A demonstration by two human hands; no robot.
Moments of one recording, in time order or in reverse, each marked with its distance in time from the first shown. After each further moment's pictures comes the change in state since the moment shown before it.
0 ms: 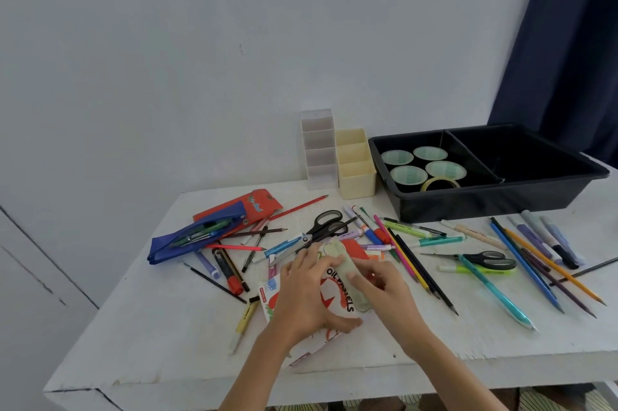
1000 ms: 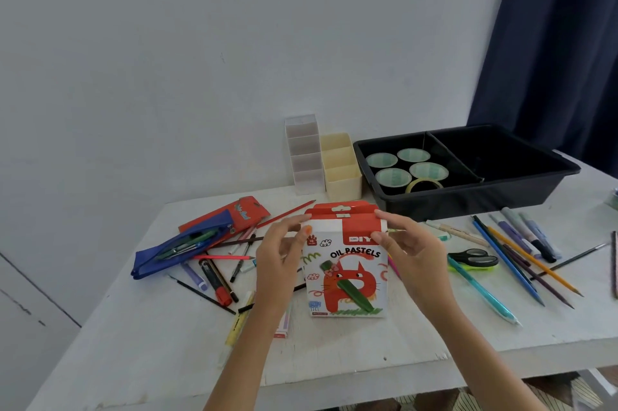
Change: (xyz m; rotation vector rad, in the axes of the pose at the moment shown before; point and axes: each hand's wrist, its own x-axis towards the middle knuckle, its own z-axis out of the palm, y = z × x) left_hand 0.026 0.009 -0.026 -0.823 0.501 0.028; right_hand 0.020 -0.027 -0.052 -0.002 0.283 -0.280
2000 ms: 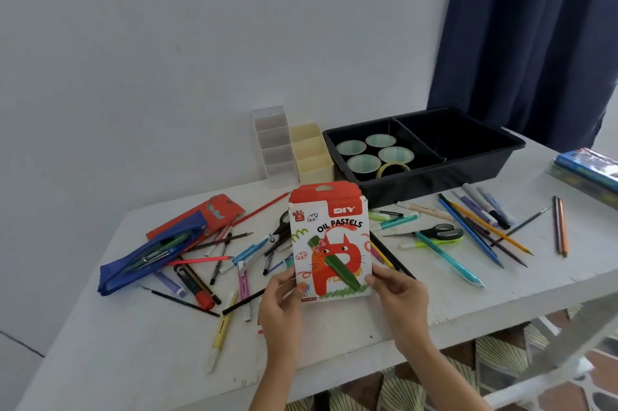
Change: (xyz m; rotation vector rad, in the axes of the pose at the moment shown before) left_hand -0.065 -0.063 0.020 -0.133 0.078 -0.271; right_hand -0.065 0.070 0.013 0.245 0.282 0.398
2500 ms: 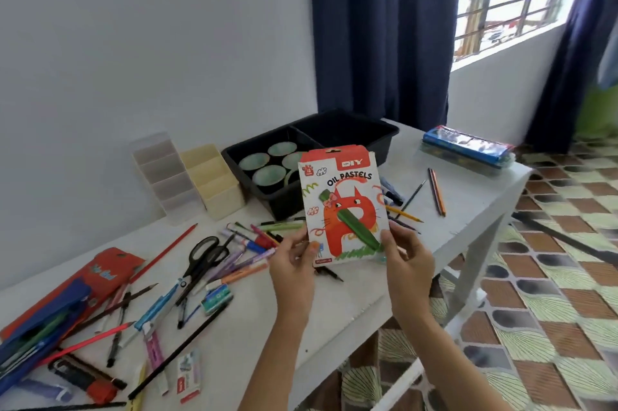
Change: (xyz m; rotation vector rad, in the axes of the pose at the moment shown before) left_hand 0.001 0.048 0.131 -0.139 -0.460 -0.012; right_hand 0.010 -0.055 -0.080 0.042 0.525 -0.282
